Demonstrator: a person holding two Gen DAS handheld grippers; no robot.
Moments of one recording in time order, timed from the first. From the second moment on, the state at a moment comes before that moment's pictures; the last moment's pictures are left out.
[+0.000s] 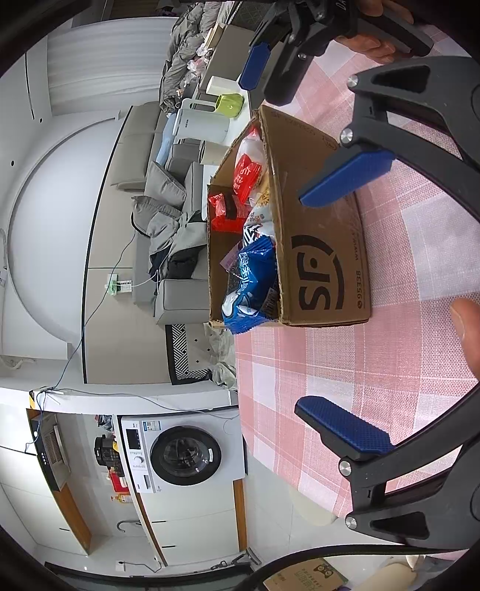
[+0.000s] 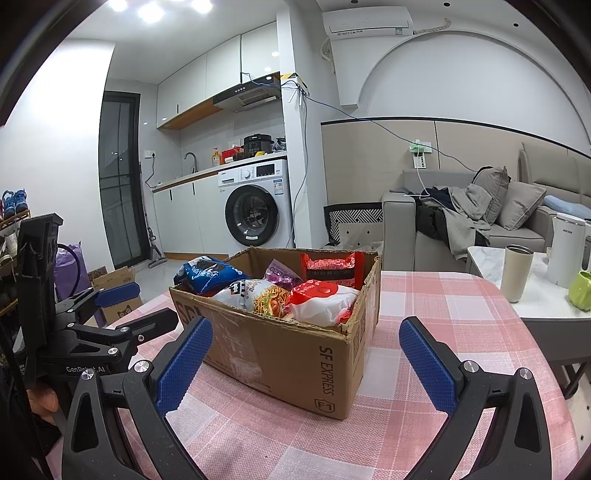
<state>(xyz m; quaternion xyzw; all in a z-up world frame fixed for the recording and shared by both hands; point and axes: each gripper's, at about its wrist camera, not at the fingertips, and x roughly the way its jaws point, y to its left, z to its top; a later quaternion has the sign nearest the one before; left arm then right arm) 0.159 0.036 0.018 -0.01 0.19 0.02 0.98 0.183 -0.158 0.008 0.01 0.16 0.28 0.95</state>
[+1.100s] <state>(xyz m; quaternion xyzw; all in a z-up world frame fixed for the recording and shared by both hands) 0.160 0.037 0.016 -0.01 0.19 0.01 0.98 0.183 -0.159 0.008 0.01 0.16 0.28 0.95</state>
